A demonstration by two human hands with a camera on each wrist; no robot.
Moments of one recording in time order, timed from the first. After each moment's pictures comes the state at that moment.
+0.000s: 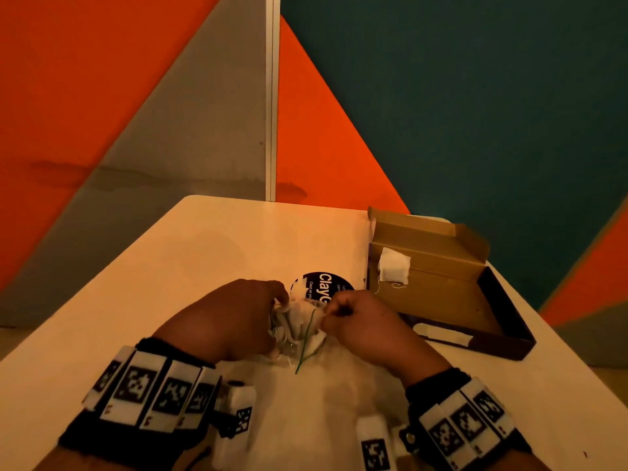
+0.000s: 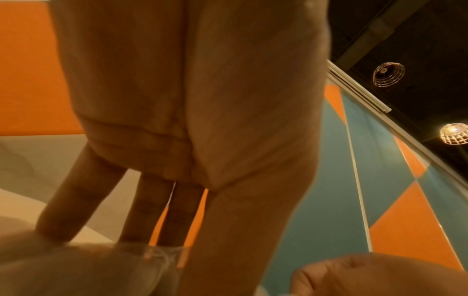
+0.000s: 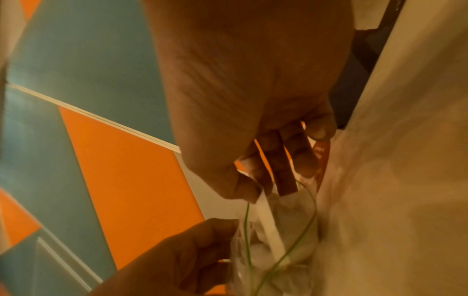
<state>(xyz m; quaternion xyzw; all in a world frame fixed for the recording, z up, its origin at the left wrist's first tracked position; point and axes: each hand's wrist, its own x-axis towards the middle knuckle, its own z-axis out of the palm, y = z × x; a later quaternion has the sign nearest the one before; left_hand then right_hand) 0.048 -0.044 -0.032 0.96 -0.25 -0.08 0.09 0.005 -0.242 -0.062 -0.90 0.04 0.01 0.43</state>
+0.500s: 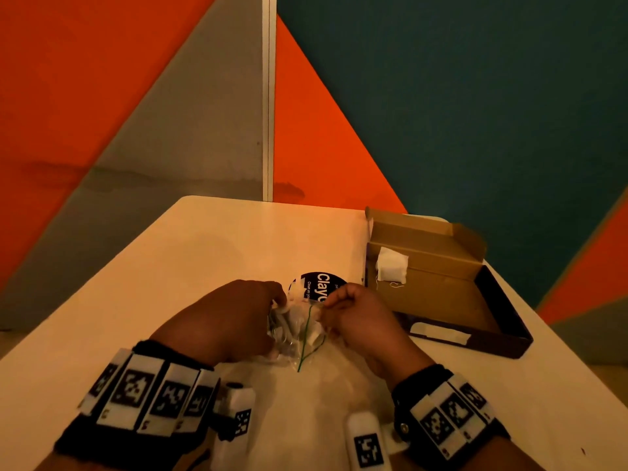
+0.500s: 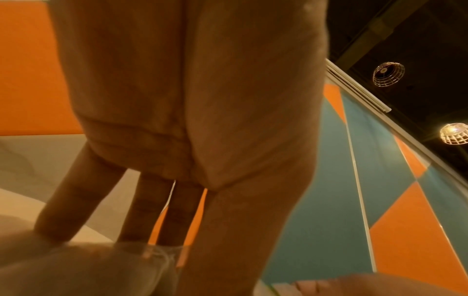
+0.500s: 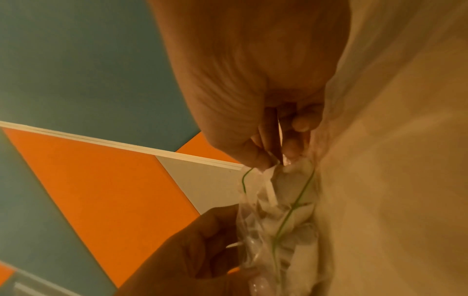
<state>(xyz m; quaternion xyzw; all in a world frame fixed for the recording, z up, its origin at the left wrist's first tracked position) 0.046 -0.043 -0.032 0.96 -0.24 -0.08 0.10 0.017 -0.233 -0.075 -0.79 0.16 -0.02 0.59</state>
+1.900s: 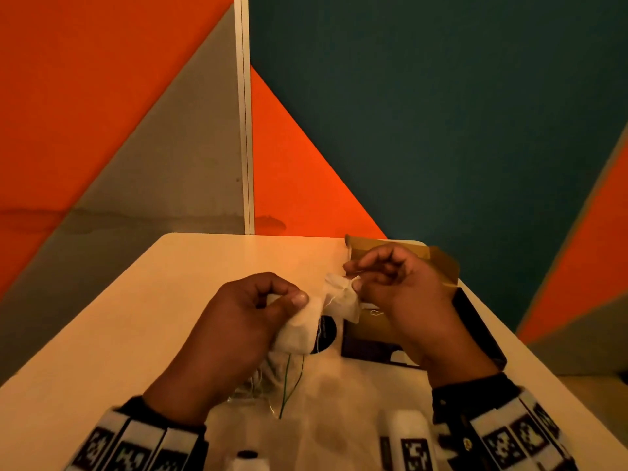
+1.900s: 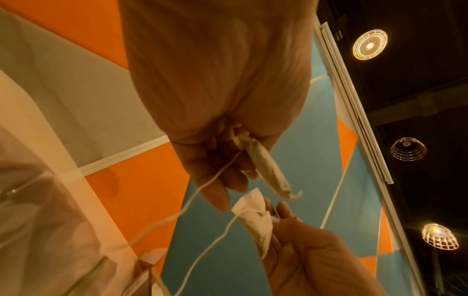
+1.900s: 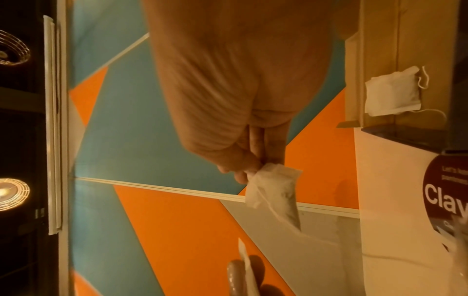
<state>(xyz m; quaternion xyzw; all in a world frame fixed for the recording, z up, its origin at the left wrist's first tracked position) 0.014 -0.075 0.001 0.75 -0.19 0.00 0.63 -0.013 -0.281 0.010 -0.73 -0.01 -0.23 0.64</state>
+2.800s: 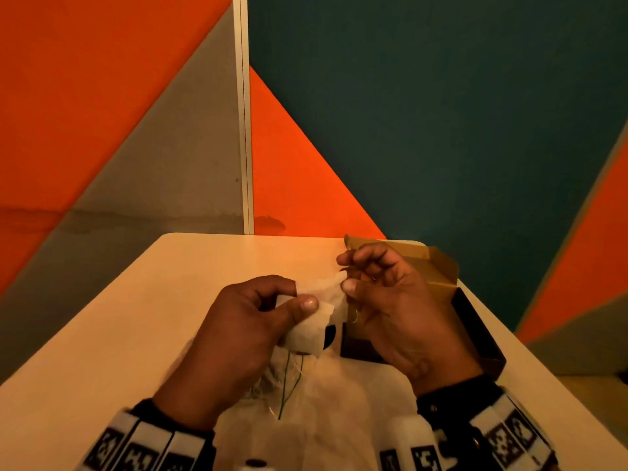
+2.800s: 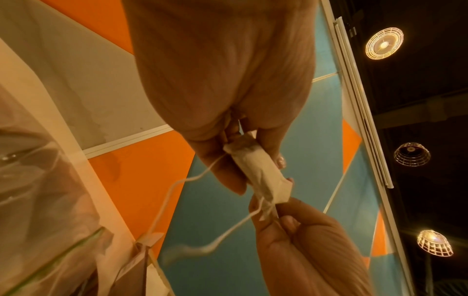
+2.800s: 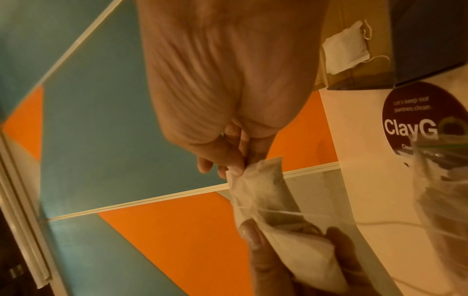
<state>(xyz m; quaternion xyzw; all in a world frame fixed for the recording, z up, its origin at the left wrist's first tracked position) 0.005 -0.085 0.004 0.69 -0.20 -0.01 0.69 -0.010 -0.269 0.003 -0.56 -0.10 -0.16 0.81</state>
